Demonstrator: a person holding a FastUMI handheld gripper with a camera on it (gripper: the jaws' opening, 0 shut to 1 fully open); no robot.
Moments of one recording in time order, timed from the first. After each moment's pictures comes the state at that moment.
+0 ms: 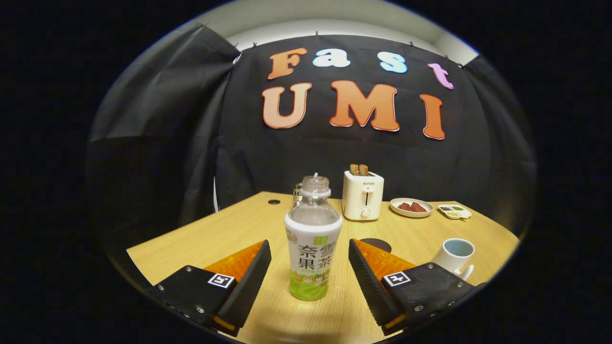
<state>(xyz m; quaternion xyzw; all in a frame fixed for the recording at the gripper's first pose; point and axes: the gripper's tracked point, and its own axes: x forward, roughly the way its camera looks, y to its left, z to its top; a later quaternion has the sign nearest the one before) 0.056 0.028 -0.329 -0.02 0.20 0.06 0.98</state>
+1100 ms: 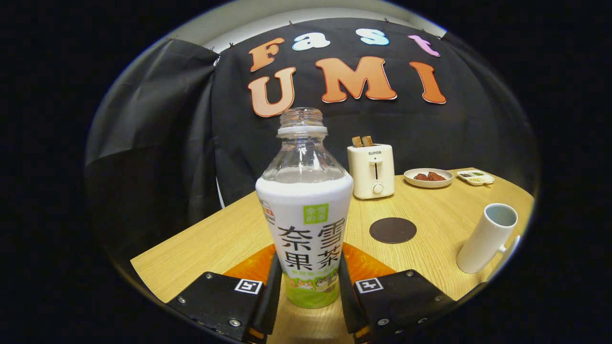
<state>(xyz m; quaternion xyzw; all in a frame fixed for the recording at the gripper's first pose) 0.085 0.021 -0.378 0.09 0.23 0.07 0.97</state>
